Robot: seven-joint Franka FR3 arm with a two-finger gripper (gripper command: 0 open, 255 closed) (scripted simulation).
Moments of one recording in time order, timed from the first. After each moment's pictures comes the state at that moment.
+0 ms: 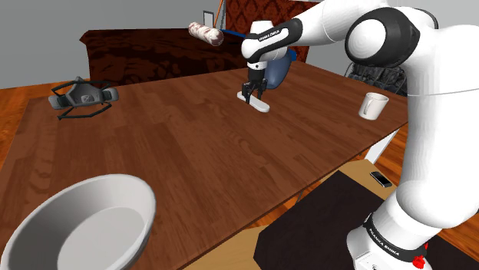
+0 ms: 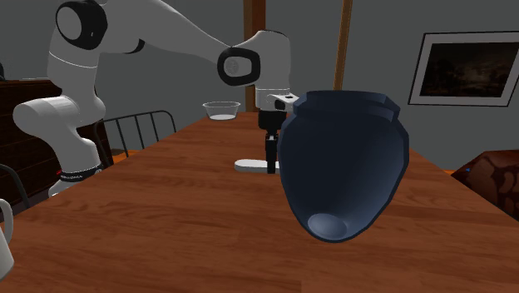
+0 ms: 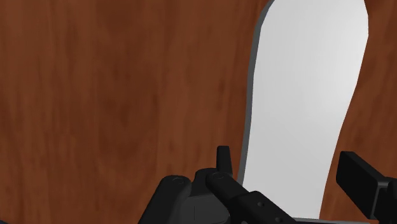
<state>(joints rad) -0.08 0.51 -0.04 -1.52 0.00 2.04 -0.13</state>
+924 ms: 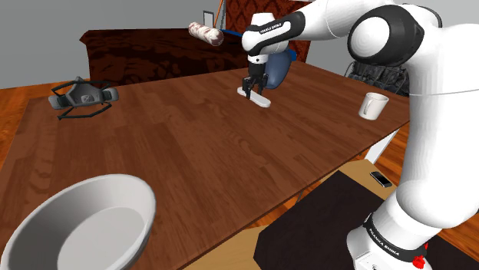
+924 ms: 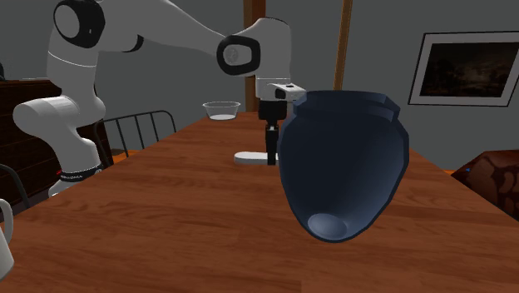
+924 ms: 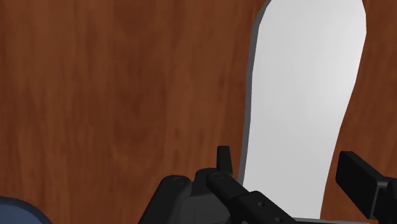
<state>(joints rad) -0.08 0.49 -0.04 -1.48 0.00 1.98 -0.13</state>
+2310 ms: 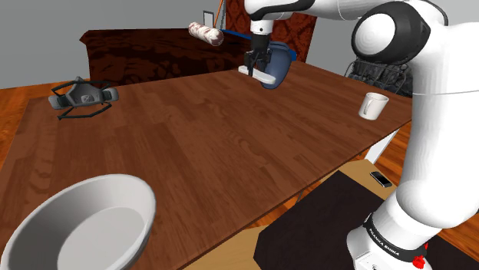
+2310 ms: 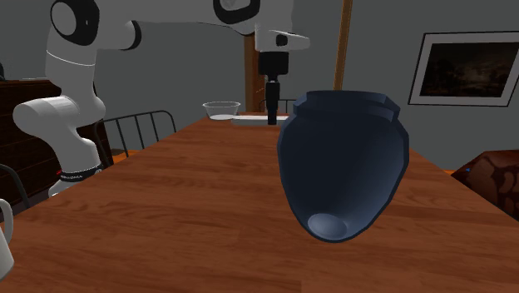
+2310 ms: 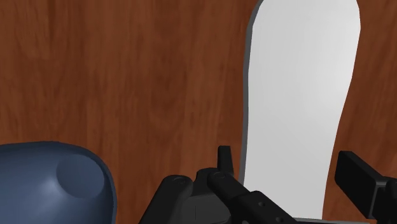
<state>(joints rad) -0.08 0.46 -0.04 -1.24 0.00 1.71 -0.14</state>
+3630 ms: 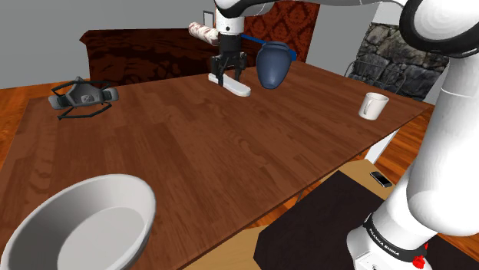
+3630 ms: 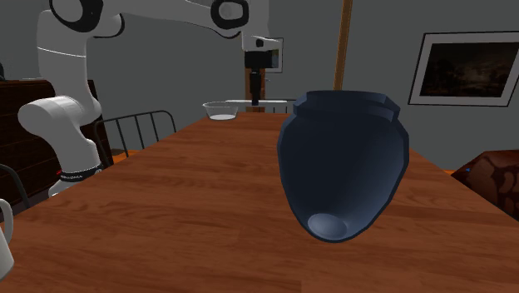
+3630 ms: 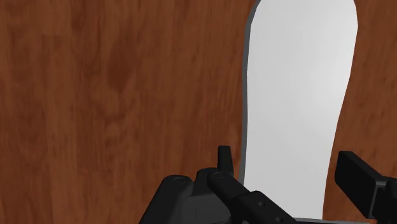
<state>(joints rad) 0.14 0.24 0.07 -1.52 -0.03 1.77 0.19</state>
